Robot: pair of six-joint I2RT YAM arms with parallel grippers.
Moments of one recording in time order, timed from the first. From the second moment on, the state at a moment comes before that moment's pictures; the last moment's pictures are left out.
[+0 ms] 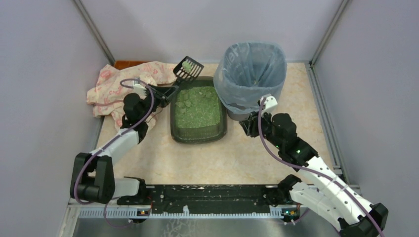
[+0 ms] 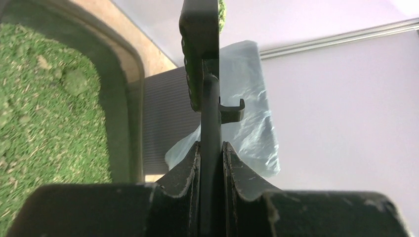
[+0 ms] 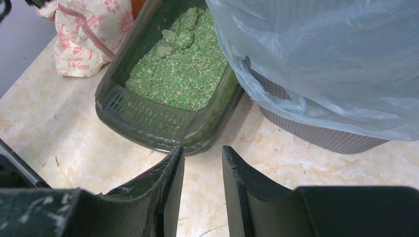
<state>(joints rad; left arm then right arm) -0.17 1.30 0.61 0.73 0.37 -1.31 0.61 0.72 0.67 -0.21 0.00 0.24</state>
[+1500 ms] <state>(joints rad) -0.31 1.67 1.29 0.49 0.38 -1.34 0.61 0.56 0.72 -0.37 0.02 0.30</state>
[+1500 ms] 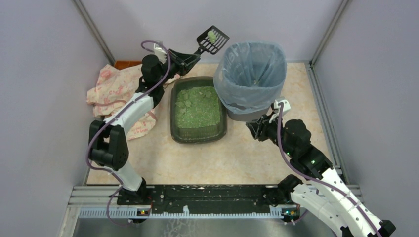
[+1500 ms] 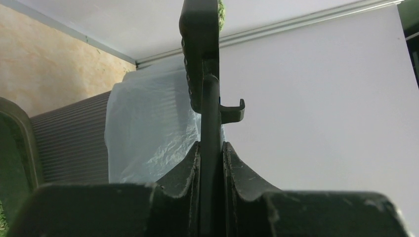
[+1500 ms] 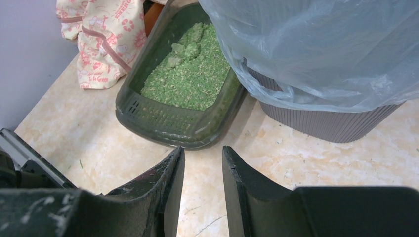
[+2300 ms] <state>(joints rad) -0.42 1.85 1.51 0.42 0.42 -1.15 0.61 0.57 0.71 -0.36 0.02 0.32</state>
